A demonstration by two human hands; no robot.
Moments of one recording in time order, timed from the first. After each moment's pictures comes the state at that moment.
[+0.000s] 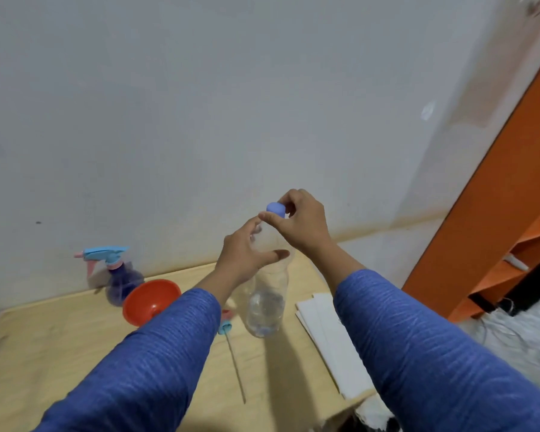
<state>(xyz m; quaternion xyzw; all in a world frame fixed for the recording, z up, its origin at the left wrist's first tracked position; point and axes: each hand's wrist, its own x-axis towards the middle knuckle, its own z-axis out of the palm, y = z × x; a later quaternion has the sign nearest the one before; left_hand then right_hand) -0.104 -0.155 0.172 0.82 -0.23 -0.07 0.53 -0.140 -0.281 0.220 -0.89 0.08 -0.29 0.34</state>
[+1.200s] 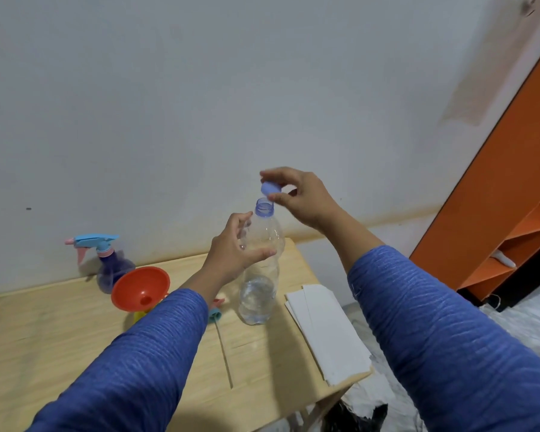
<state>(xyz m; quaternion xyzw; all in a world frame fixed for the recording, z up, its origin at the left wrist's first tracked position) -0.113 -0.150 0.155 0.78 -0.24 -0.07 0.57 -0.158 -0.303 0.260 -0.89 -0.03 -0.19 0.41</state>
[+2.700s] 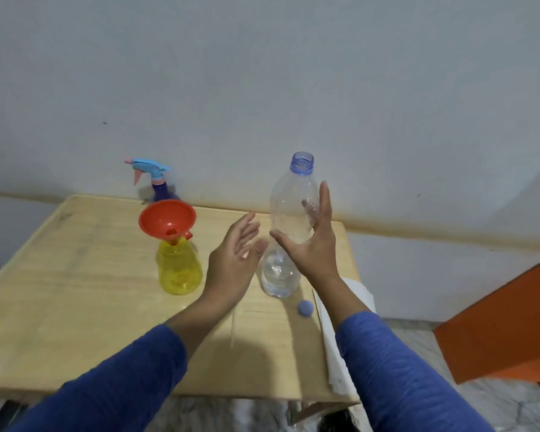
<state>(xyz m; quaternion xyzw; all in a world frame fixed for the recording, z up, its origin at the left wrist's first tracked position) -0.191 -0.139 0.097 0.72 -0.08 0.04 0.69 -0.157 -0.288 0.099 -0.82 -0.06 -0.25 0.51</state>
